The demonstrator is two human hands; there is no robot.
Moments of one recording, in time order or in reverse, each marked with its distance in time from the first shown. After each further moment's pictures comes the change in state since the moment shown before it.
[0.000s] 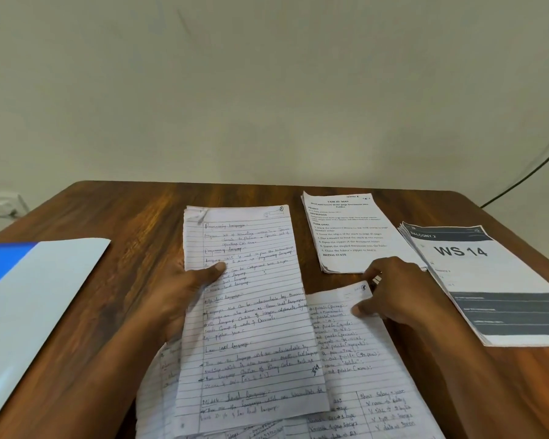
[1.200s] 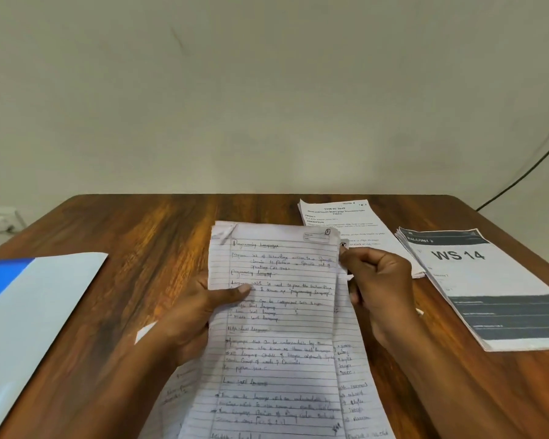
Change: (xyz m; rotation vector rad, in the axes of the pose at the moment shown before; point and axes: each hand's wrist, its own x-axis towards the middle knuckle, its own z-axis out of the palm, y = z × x) left_hand -0.018 0.000 0.024 0.044 -0.247 -0.088; right_hand -0.010 -0.037 0.023 1.325 0.318 -0.143
